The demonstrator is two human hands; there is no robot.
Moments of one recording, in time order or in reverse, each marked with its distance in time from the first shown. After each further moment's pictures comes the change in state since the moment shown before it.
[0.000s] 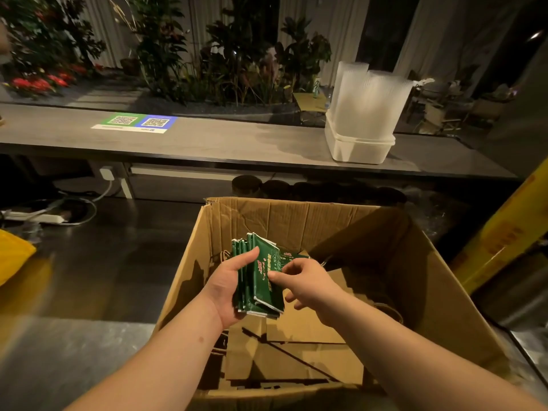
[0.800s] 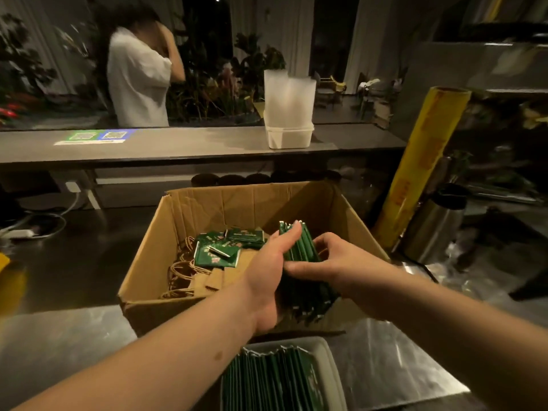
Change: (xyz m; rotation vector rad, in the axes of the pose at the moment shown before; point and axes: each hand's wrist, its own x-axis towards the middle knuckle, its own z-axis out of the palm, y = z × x) left_hand -0.148 -0.103 0.153 0.377 -0.120 -0.076; right_hand -0.231 0.004 -0.105 0.087 -0.020 0.016
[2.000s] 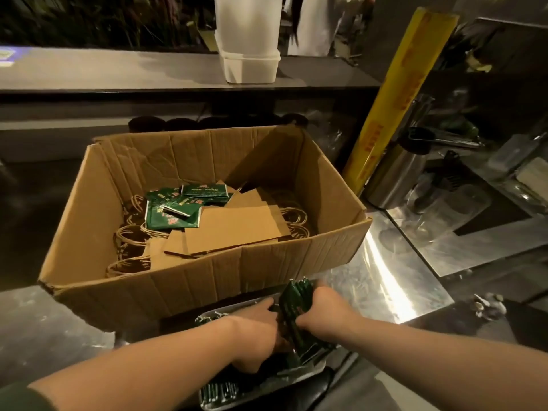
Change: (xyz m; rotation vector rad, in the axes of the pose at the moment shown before) left_hand 0.101 -0.134 -0.062 2.212 -0.934 0.309; right_hand 0.048 0.189 0.039 -0.414 0.160 0.431
